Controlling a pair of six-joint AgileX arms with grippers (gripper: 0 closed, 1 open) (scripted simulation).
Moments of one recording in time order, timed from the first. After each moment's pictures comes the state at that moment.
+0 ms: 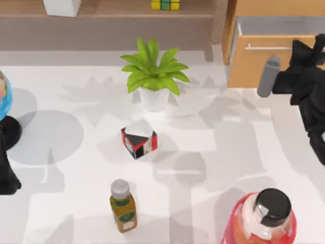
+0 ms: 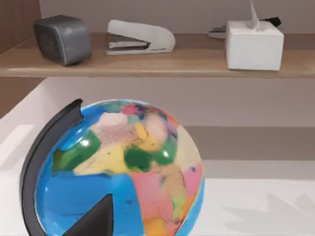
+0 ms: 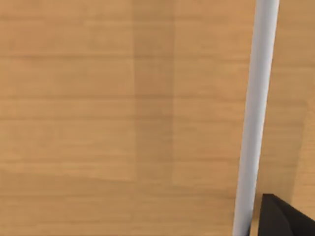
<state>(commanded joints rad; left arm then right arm) 0.00 0.00 0.00 0.00 0.00 0.00 0.20 2.16 0.78 1.38 0.23 -1.56</state>
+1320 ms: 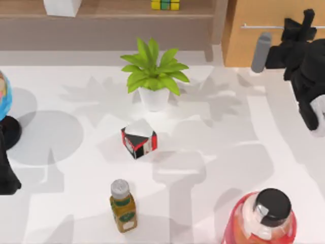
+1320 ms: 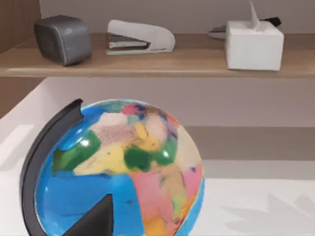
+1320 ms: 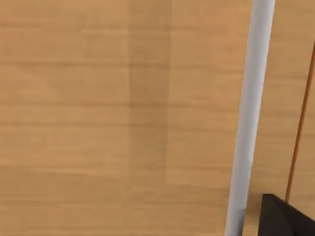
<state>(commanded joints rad) 0.00 0.00 0.00 0.00 0.00 0.00 0.17 2.30 1.11 1.20 0.19 -1.56</state>
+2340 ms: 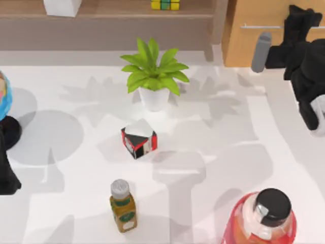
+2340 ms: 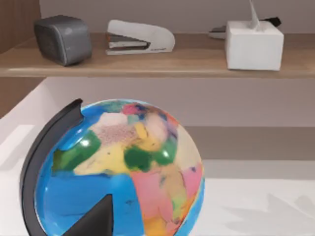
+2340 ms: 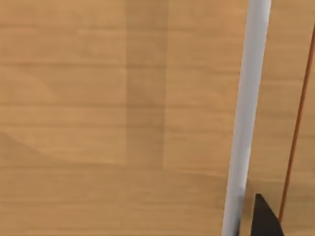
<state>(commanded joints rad) 0.00 0.00 0.00 0.00 0.00 0.00 0.17 2.30 1.11 1.20 0.19 -1.56</state>
